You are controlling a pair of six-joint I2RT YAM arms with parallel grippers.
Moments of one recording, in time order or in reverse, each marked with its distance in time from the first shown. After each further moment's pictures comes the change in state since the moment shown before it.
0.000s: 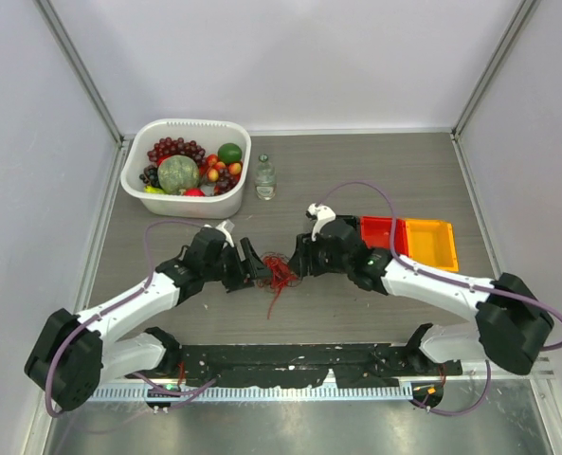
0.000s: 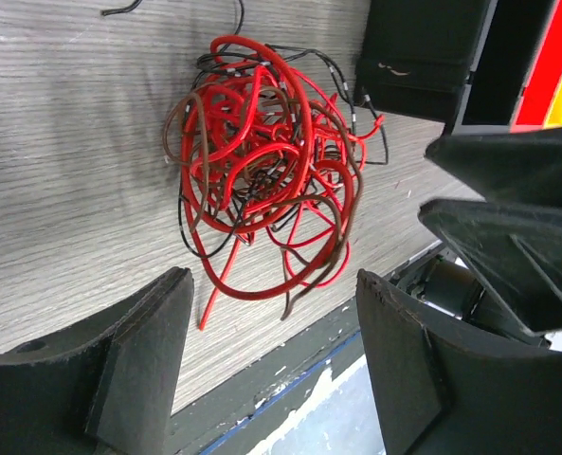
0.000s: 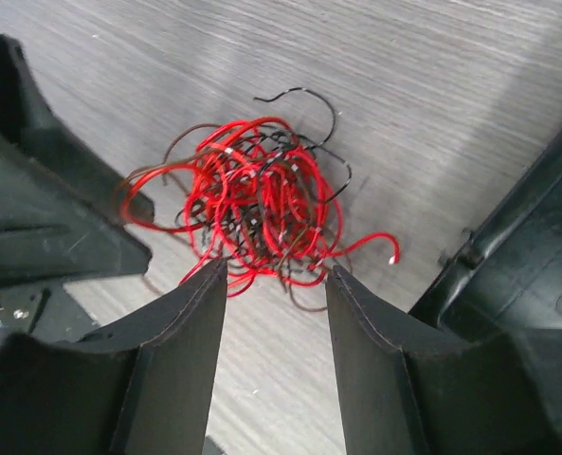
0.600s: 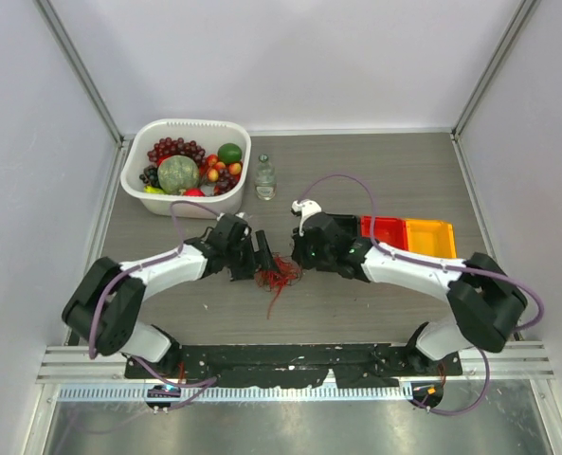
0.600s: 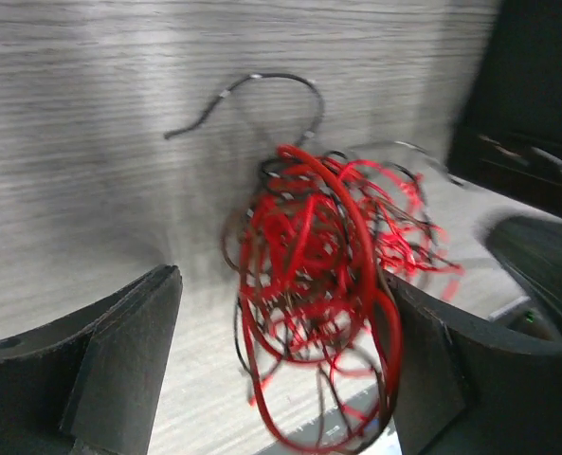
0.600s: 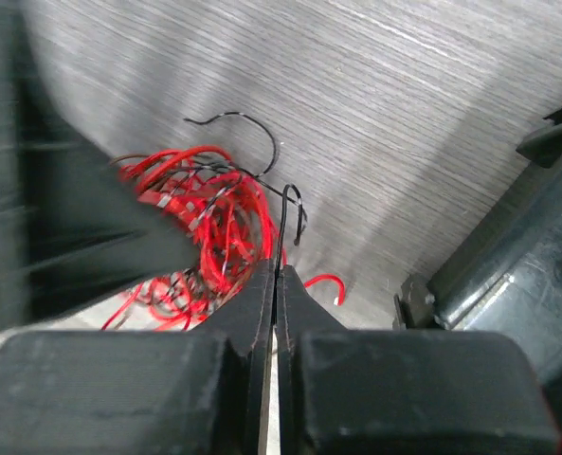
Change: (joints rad) left arm -0.006 0.312 0.173 -0.026 -0.089 0.129; right arm 0.003 0.244 0.147 -0.026 0.117 -0.144
